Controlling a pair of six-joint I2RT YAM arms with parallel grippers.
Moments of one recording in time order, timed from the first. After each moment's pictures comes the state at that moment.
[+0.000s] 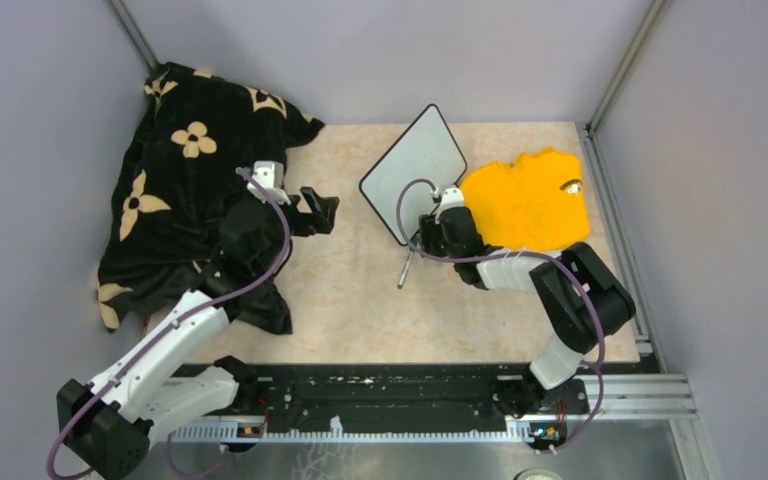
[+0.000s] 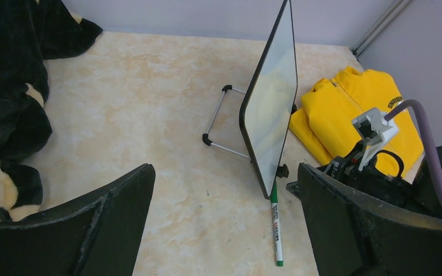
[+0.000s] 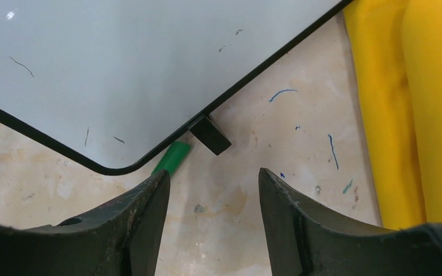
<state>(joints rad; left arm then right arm) -0.56 0.95 0.77 0.08 -0.21 -0.34 0.55 1.62 0.69 0.38 0.16 0.24</state>
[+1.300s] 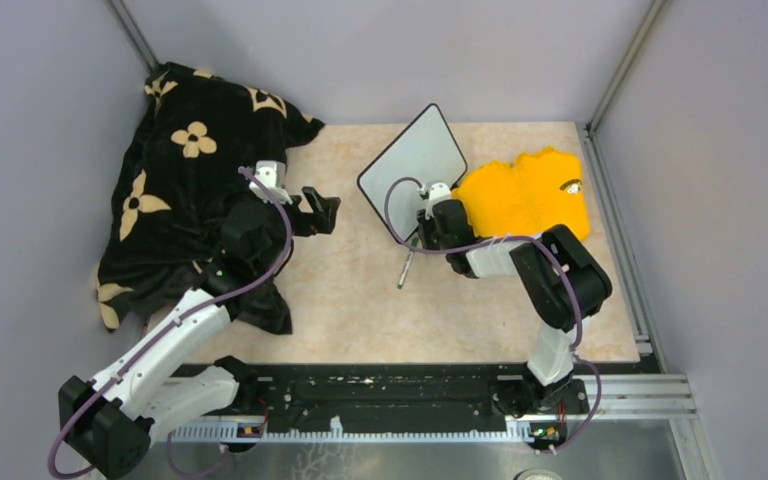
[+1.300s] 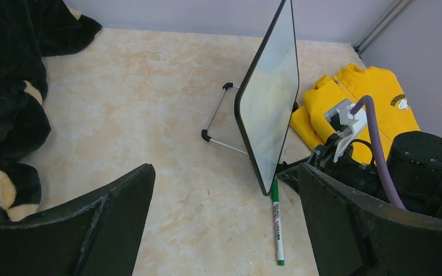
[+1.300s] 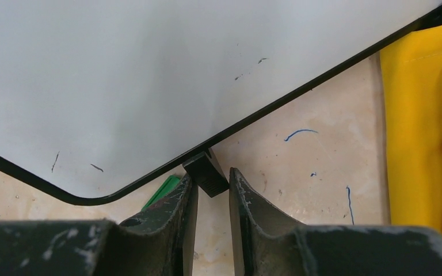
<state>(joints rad) -0.56 0.96 0.77 0.09 -0.20 -0.34 0.53 1.78 0.80 0.43 0.07 0.12</state>
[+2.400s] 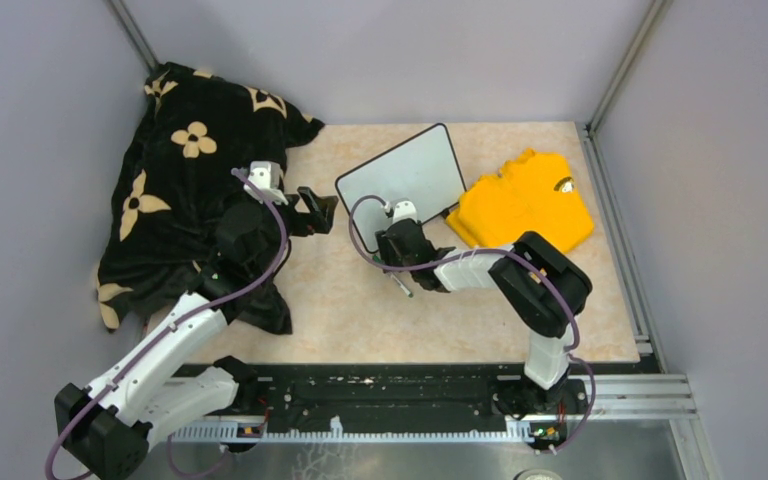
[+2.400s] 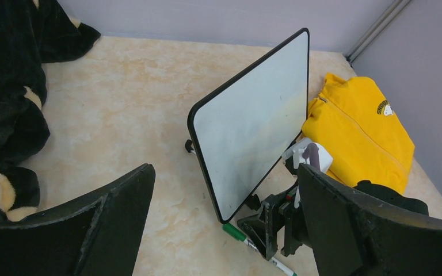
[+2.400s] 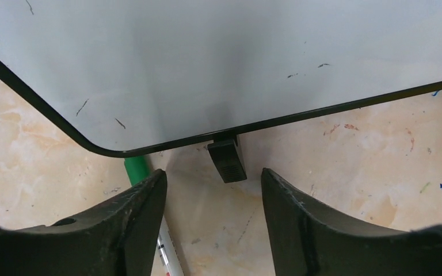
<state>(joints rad) -0.56 0.93 0.77 0.09 -0.20 -0.36 0.81 1.82 0.89 0.26 0.31 0.33</state>
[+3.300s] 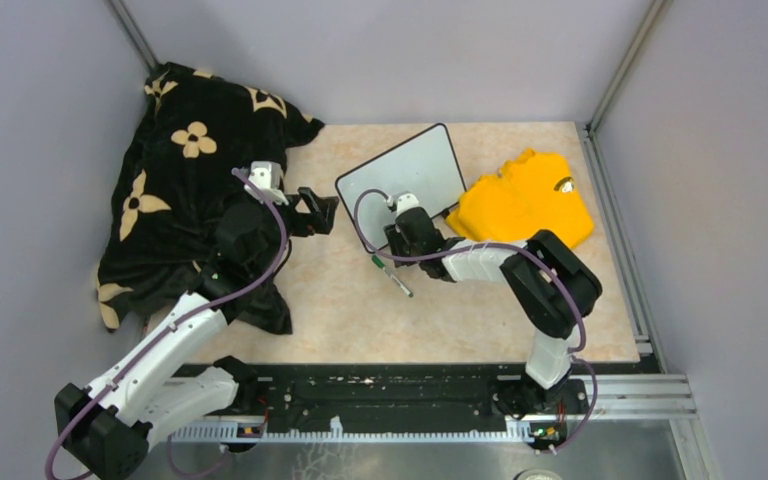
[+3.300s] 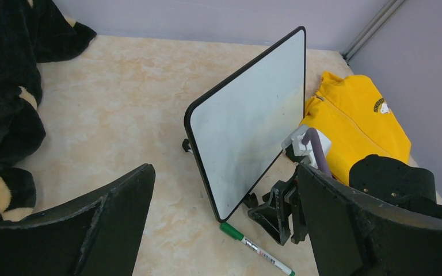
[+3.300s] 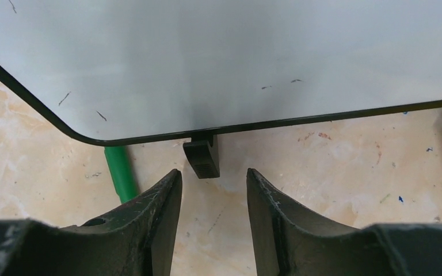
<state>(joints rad) -0.56 0.93 0.77 0.09 -0.19 -0.36 0.74 1.77 0.92 0.16 0.19 0.22</state>
